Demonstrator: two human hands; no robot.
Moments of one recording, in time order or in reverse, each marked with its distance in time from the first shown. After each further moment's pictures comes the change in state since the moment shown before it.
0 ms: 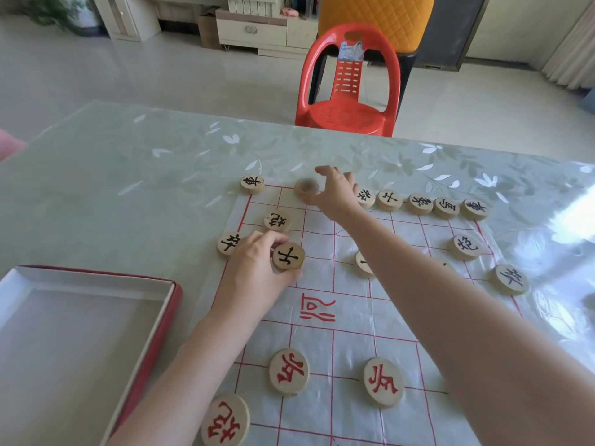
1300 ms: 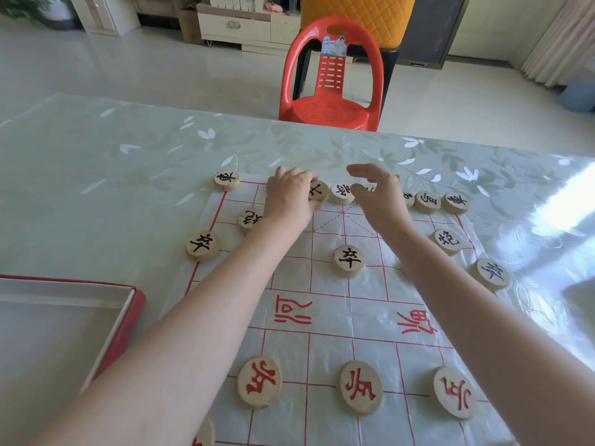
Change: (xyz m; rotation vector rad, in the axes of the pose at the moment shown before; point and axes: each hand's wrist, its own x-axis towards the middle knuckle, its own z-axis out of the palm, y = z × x) left_hand 0.119 0.050 0.057 0.269 0.025 0.236; right_hand -0.036 0.065 -0.054 0.299 0.258 -0.008
